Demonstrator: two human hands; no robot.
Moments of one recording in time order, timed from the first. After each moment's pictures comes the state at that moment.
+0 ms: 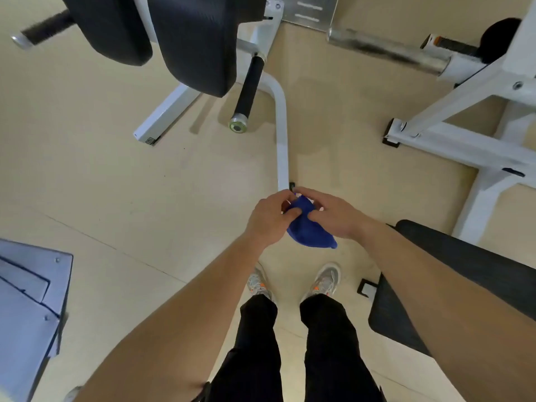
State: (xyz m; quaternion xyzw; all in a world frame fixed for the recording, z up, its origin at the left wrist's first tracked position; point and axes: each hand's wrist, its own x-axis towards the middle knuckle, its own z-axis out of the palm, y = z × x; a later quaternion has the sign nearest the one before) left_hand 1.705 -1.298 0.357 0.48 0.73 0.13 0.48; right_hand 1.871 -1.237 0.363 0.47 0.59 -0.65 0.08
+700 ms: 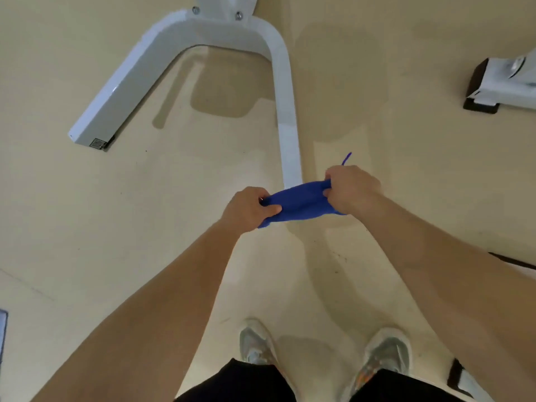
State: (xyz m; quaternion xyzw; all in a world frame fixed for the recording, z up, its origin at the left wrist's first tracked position) left_hand 1.600 -1.234 -0.051 0.48 0.76 -0.05 0.43; right_hand 1.809 -1.160 -0.061 0.57 0.73 -0.32 0.22
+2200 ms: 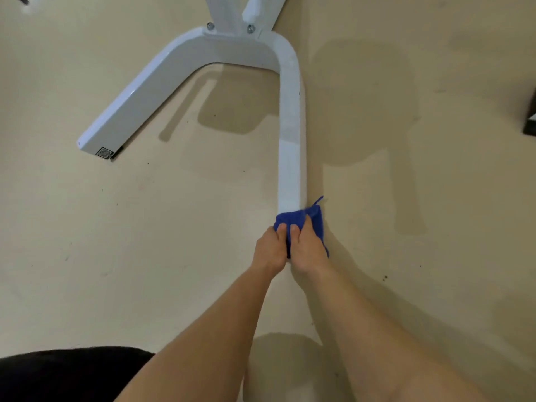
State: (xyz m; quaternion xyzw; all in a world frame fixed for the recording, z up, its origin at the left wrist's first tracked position) left_hand 1.668 -1.247 -0.211 0.29 0.85 0.13 0.42; right_hand 1.758 -1.226 -0.234 0.59 0.47 -0.66 -0.09
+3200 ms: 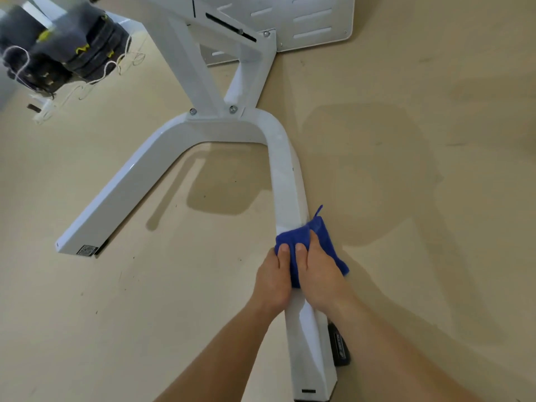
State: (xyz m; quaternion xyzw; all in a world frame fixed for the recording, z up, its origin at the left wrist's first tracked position) left_hand 1.609 -1.101 -0.255 0.39 0.79 0.26 0.40; right_hand 1.717 -1.076 -0.264 0.54 0.57 -0.58 -0.20
